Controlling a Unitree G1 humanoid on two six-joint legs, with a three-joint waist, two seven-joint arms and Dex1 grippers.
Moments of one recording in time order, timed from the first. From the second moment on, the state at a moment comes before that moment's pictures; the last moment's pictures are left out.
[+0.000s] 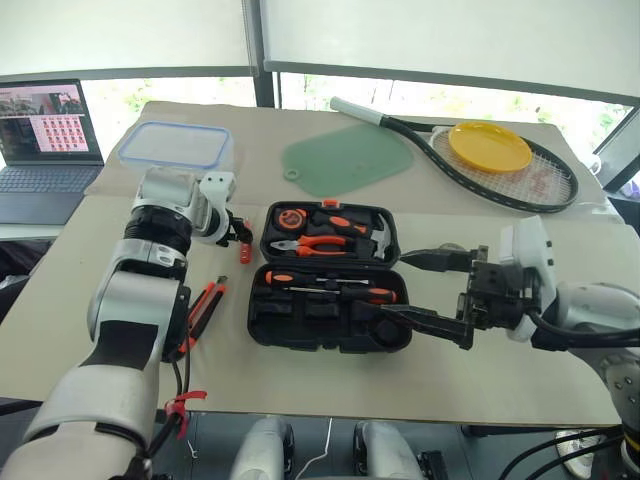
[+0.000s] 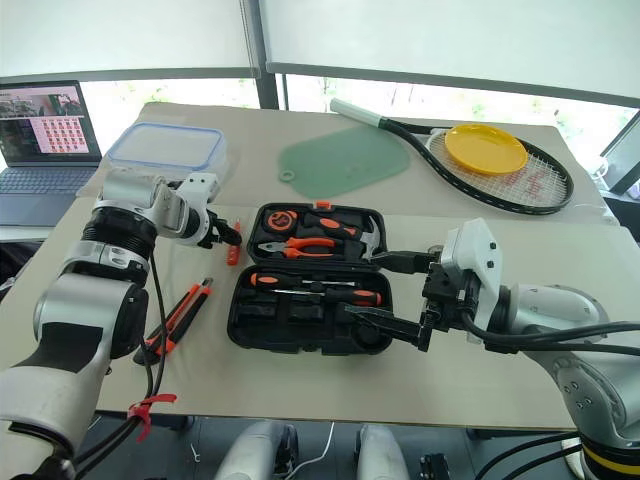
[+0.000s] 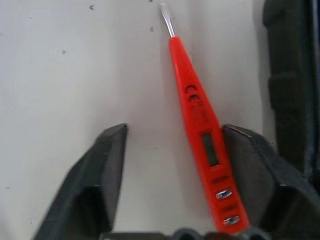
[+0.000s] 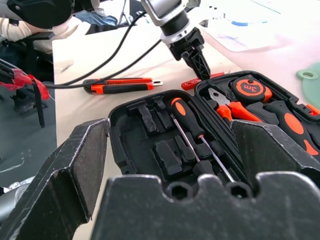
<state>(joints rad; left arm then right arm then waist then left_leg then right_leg) -1.26 0.45 -0.12 0.98 -0.14 1.16 -0.47 -0.18 -0.82 -0.26 -0.72 0.88 0.79 0.80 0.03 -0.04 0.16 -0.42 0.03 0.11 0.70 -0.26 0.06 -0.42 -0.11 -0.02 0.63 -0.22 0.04</state>
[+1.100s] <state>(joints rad) -0.95 0.94 -0.40 0.06 -0.22 0.61 -1.61 -0.05 -0.92 -0.32 -0.75 0.97 0.79 0.75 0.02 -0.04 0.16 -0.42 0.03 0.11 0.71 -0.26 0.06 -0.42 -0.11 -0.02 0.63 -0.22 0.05</state>
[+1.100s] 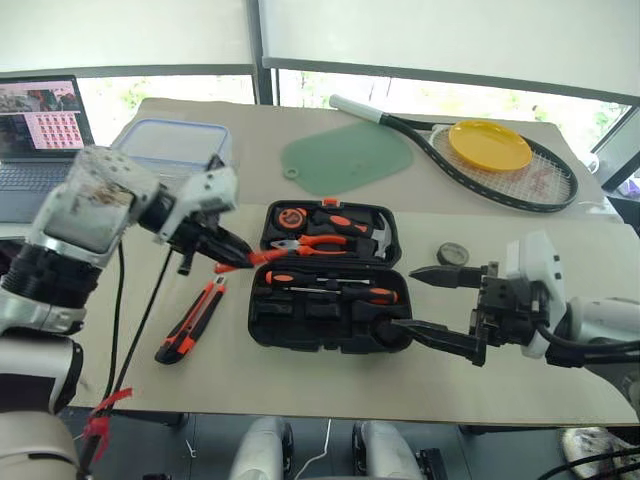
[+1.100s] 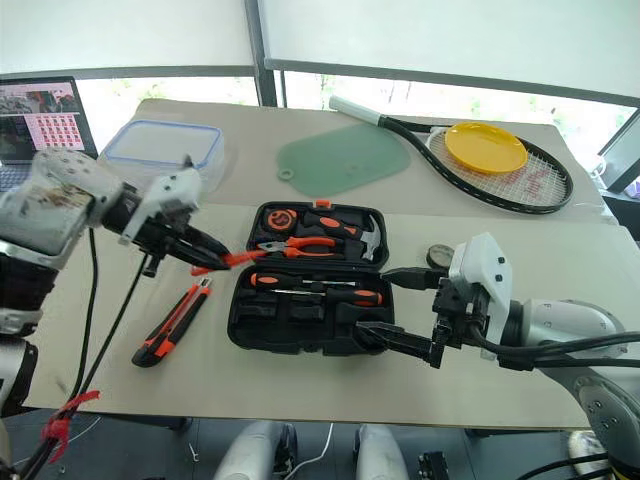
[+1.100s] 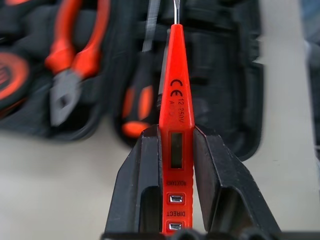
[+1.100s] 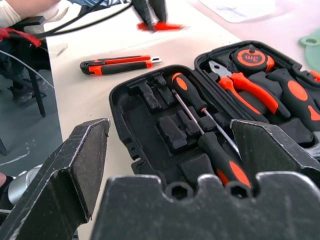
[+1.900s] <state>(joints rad) -0.98 0.68 -0.66 0.12 0.05 0.68 -1.49 0.02 -0.93 -0.33 -0.78 0.96 0.79 0.71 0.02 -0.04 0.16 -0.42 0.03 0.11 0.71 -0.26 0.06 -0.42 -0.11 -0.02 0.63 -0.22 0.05</state>
